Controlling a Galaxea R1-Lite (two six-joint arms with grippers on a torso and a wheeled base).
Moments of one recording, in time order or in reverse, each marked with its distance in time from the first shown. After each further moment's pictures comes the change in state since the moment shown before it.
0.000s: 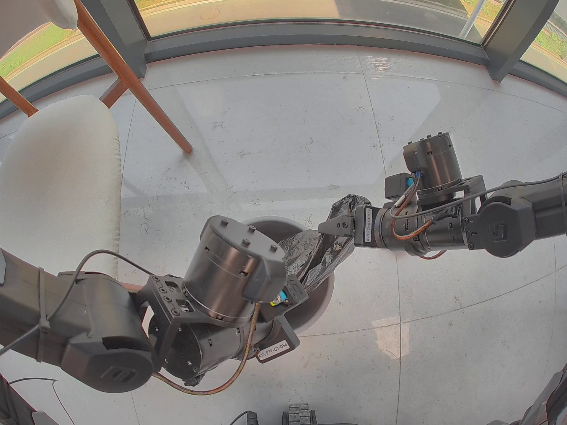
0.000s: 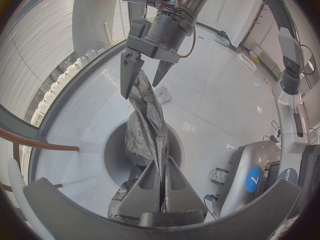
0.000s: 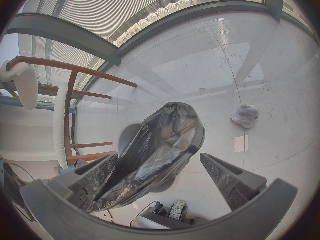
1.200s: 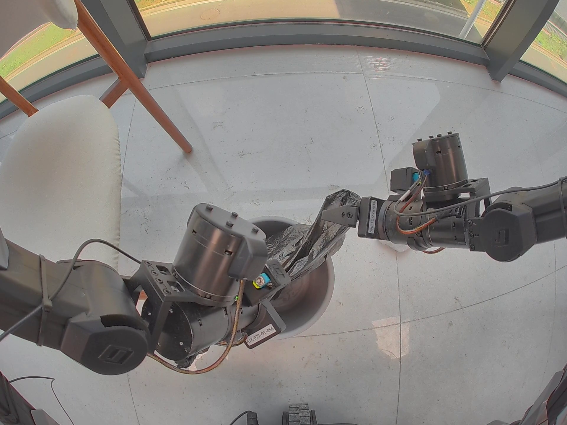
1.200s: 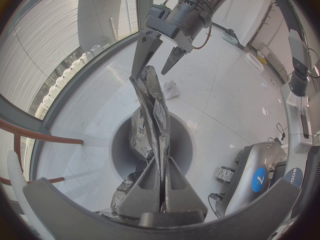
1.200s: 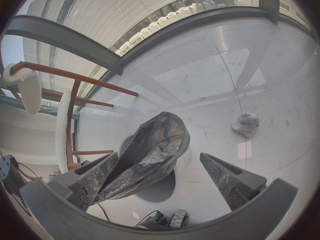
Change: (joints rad) left arm 0.069 0.005 -0.006 0.000 -0.001 0.000; right arm -0.024 -0.007 0.048 -0.133 -0.002 -0.003
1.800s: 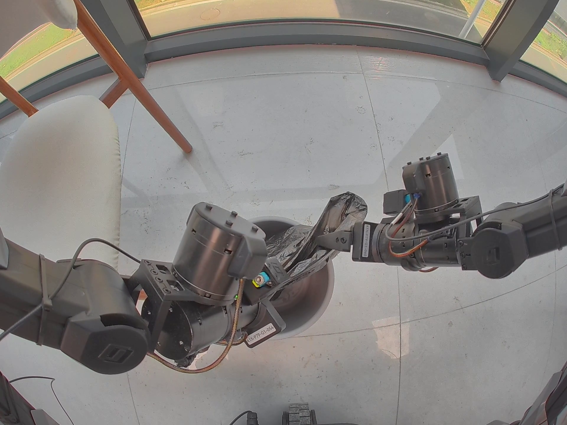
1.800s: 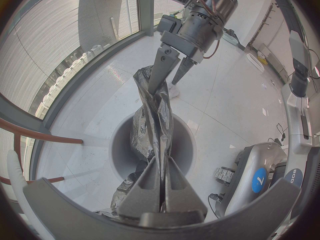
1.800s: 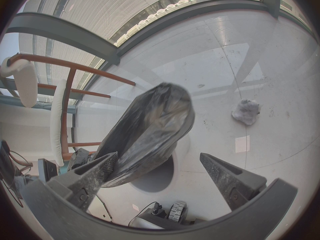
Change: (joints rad) left arm 0.002 0.000 -0.002 -0.001 0.000 -0.005; right arm 0.028 0.022 0.064 -0.010 0.001 0.007
